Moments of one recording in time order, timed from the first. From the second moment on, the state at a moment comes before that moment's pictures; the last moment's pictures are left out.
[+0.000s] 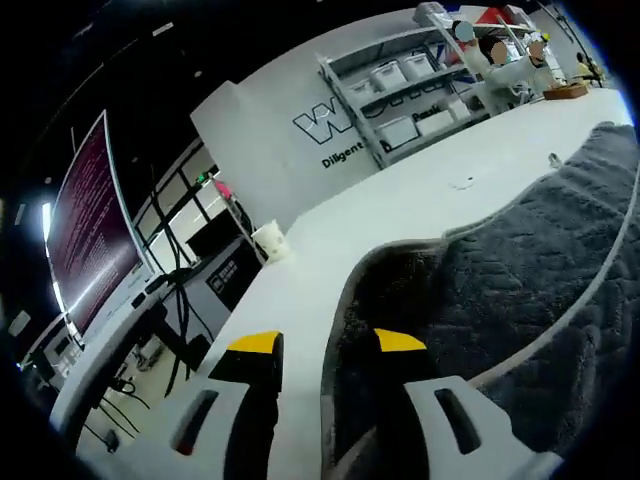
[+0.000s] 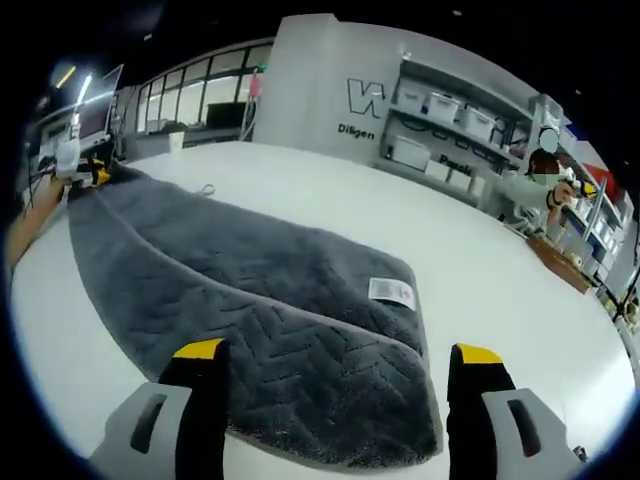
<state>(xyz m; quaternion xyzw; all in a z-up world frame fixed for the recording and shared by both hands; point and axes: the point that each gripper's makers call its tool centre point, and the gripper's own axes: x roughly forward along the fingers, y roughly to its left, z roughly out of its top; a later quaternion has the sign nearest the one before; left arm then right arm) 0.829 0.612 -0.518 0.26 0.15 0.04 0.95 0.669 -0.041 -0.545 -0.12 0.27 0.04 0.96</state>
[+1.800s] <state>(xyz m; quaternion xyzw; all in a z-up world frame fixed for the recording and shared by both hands) 0.869 0.527 -0.552 0.08 0.21 -0.17 0.96 0.670 -0.037 -0.549 -0.11 0.27 0.05 0.95</state>
